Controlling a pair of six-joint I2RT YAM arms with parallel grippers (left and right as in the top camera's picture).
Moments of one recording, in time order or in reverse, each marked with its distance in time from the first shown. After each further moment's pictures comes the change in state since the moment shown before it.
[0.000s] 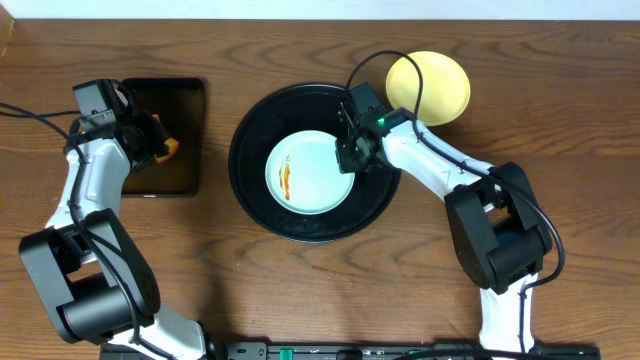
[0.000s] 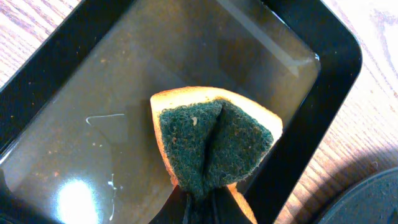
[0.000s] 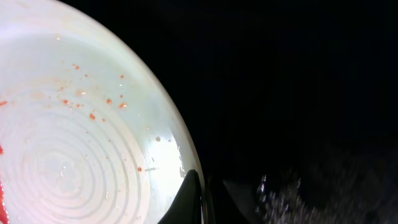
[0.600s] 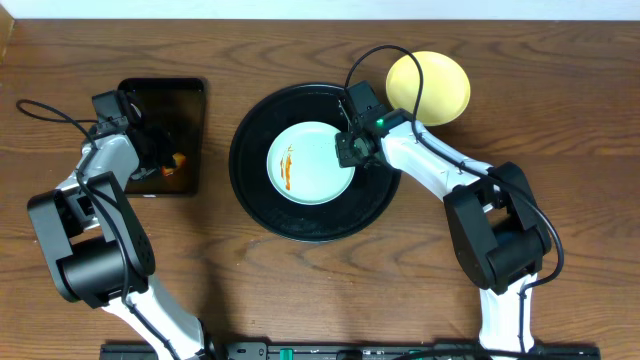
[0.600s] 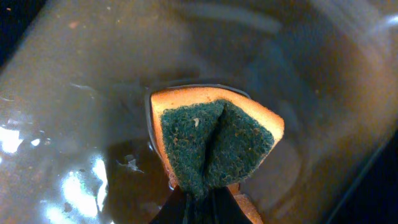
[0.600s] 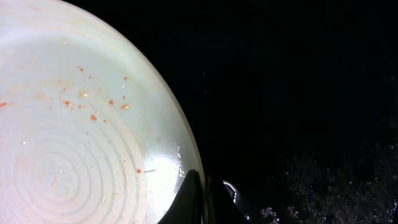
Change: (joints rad) left arm 0.000 0.186 -0.001 0.062 -0.029 0.078; right arm 0.005 0.000 -0.002 0.054 0.068 0.005
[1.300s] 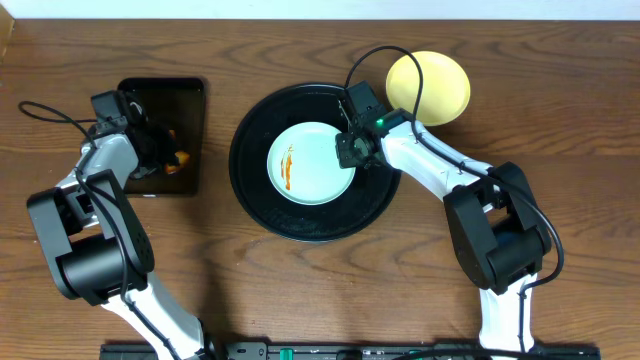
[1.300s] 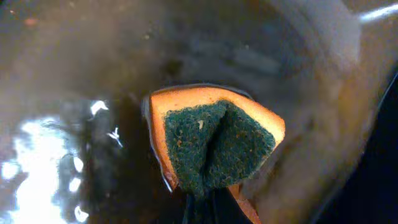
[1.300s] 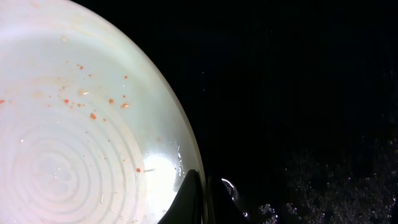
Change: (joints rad) left arm 0.006 0.017 0.008 0.010 0.072 0.000; right arm 0.000 0.000 0.000 -0.010 0.002 0.000
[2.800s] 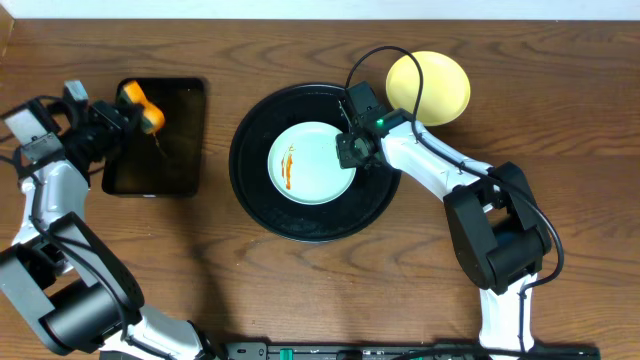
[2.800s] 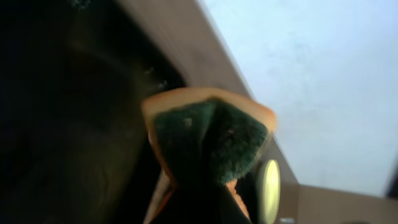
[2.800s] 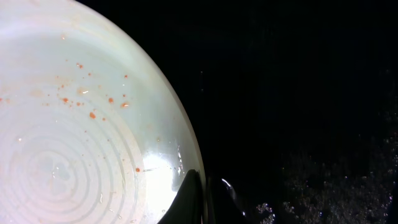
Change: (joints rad) left arm 0.232 -0.195 -0.049 0.269 0.744 -0.260; right arm 0.000 0.000 -0.001 -0.003 0.006 -0.001
